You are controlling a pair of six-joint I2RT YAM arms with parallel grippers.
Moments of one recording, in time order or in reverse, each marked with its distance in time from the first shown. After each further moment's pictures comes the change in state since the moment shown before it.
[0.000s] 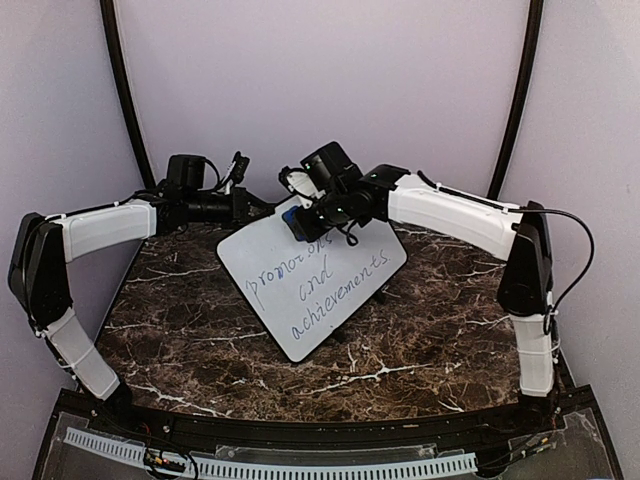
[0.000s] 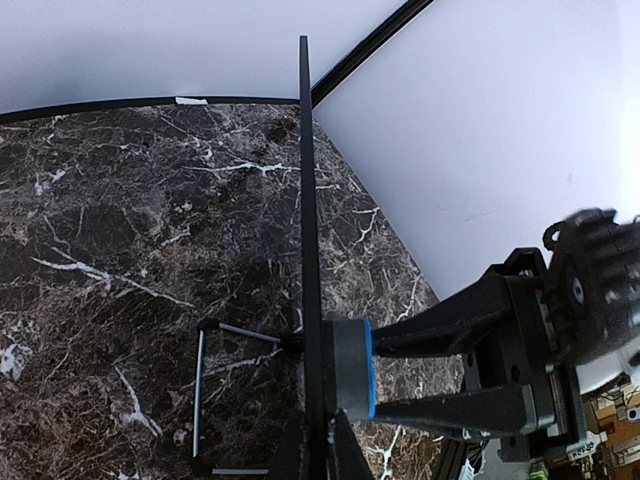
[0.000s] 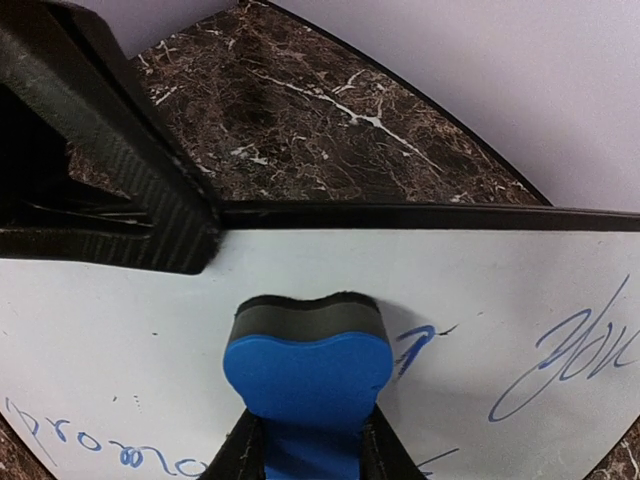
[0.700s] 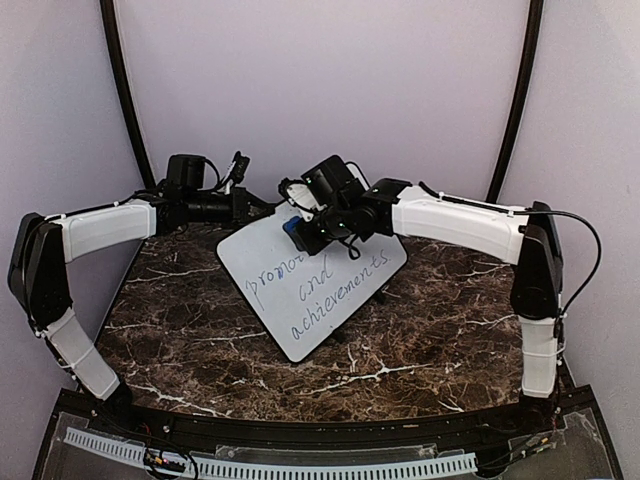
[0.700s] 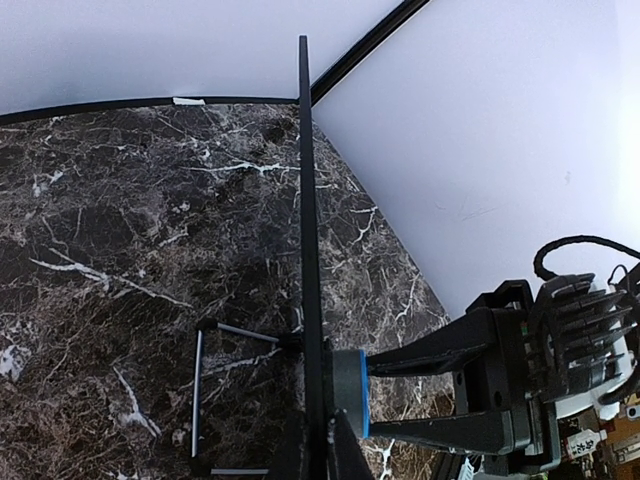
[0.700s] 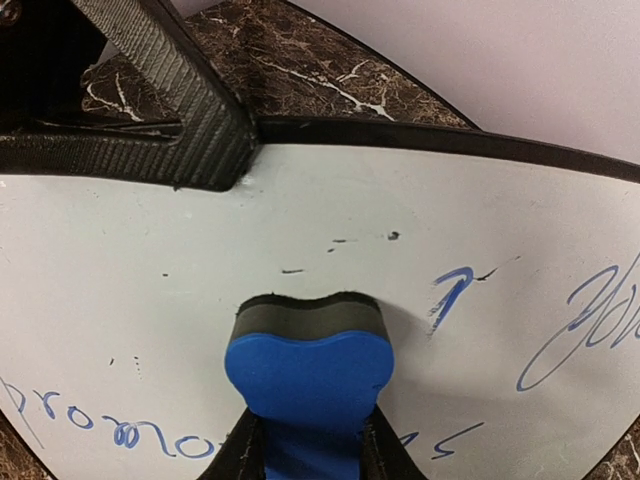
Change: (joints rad) left arm 0.000 -0.002 0.000 0.000 0.004 0.002; right arm 0.025 -0.077 -0.181 0.109 0.028 -0.009
